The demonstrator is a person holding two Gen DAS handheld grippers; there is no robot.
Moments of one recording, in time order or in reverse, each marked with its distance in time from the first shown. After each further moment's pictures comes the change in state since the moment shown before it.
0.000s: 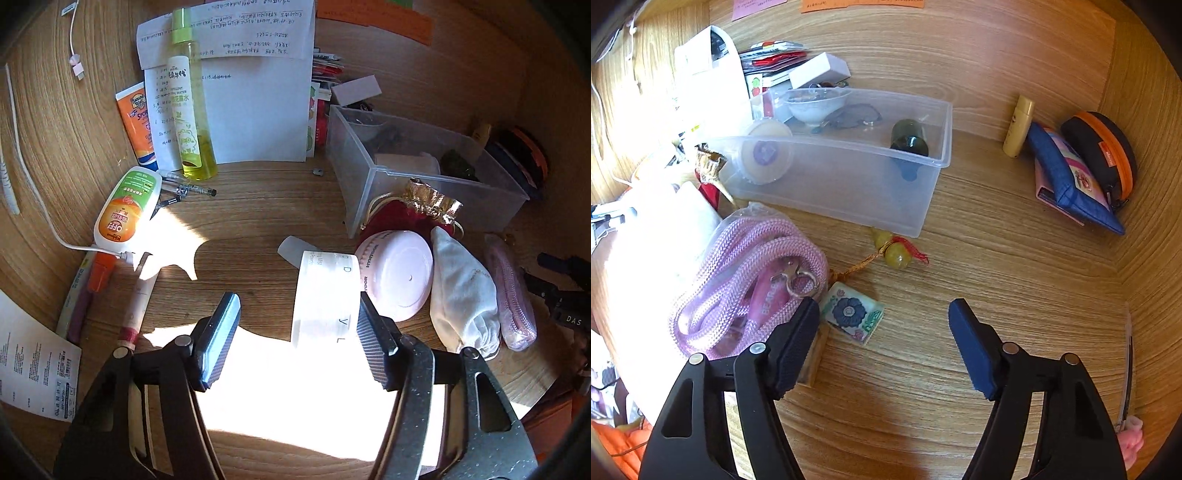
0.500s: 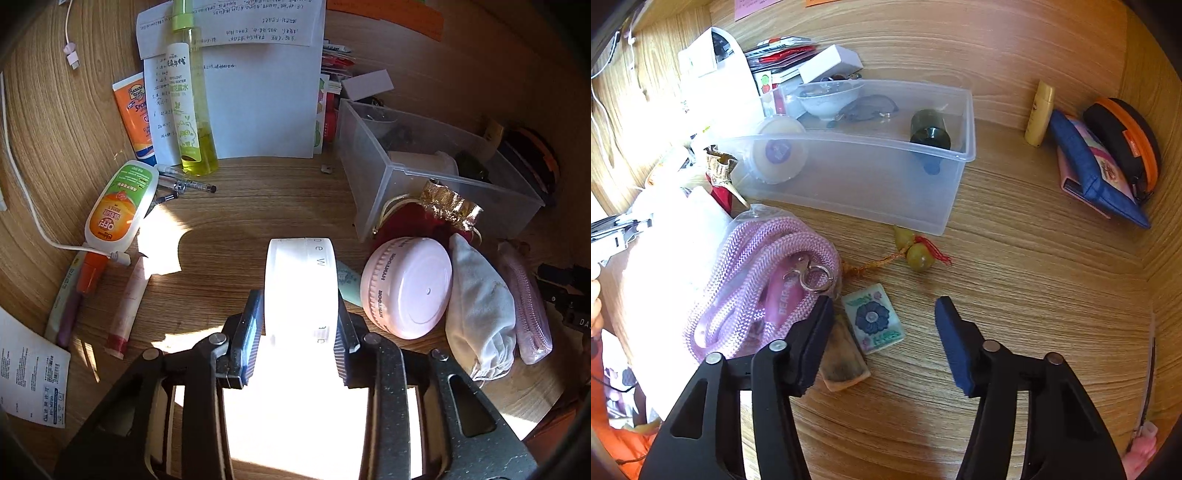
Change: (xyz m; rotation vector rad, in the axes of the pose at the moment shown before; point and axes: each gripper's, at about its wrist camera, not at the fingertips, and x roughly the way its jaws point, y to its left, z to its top) left arm 0.018 -0.001 0.003 -0.029 0.003 0.015; right arm 0.007 -0.002 0.007 0.030 0.035 0.125
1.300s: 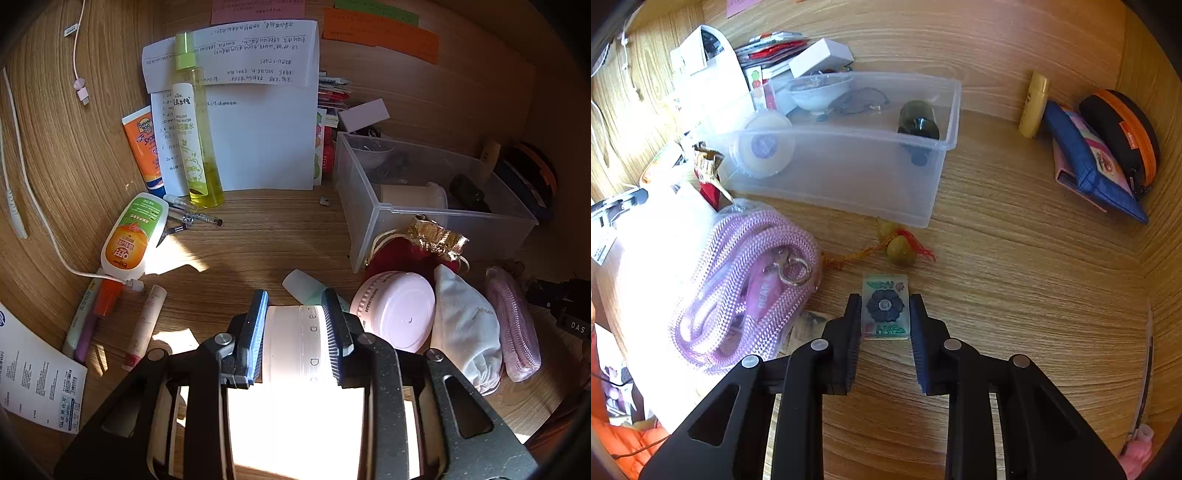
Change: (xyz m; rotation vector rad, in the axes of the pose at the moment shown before) left arm -0.021 -0.001 0.007 0.011 -0.087 0.031; right arm -0.006 -0.012 0.000 0.014 -0.006 -0.033
